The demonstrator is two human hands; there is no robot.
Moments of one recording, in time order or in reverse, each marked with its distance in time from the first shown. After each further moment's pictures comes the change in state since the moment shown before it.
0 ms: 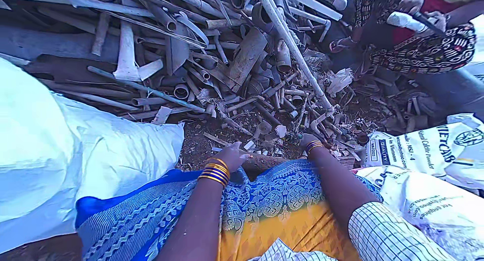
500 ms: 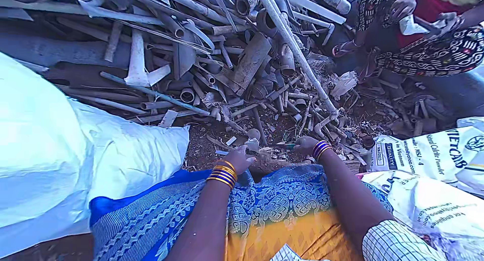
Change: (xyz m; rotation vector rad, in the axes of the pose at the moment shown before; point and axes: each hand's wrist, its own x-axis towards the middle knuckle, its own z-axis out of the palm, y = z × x) left_hand 0.005 0.005 0.001 0.006 -0.020 -0.001; right_hand -0.036 -0.022 -0.028 -0.073 -0.183 -0.367
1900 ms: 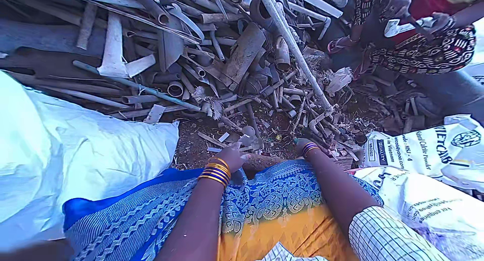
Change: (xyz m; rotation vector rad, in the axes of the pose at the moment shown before) left_hand 0.004 0.004 0.000 0.004 -0.010 0.001; right_hand 0.031 0.020 0.028 -0.067 0.043 0.314
